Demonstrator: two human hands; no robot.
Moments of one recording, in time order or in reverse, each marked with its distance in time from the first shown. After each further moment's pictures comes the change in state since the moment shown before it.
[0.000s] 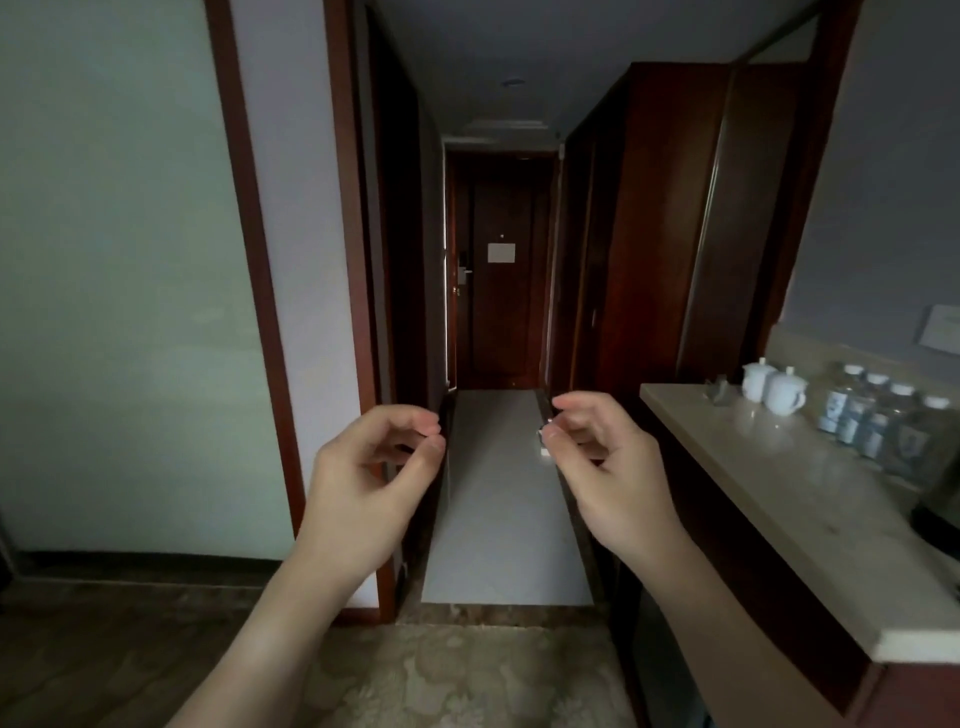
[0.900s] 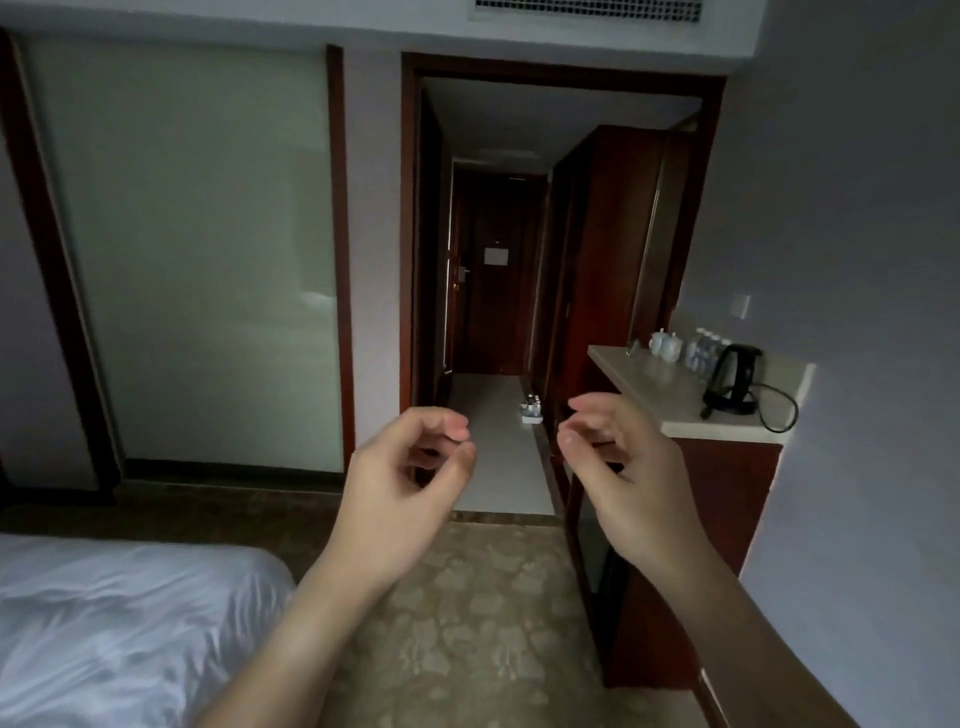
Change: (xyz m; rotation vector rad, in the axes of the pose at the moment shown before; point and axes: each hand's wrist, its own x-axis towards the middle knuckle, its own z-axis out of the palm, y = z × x) left_hand -0.464 0.411 -0.250 -0.088 -0.035 -0.018; right_hand -0.519 -0.428 -0.115 -0.063 0.023 -0.043
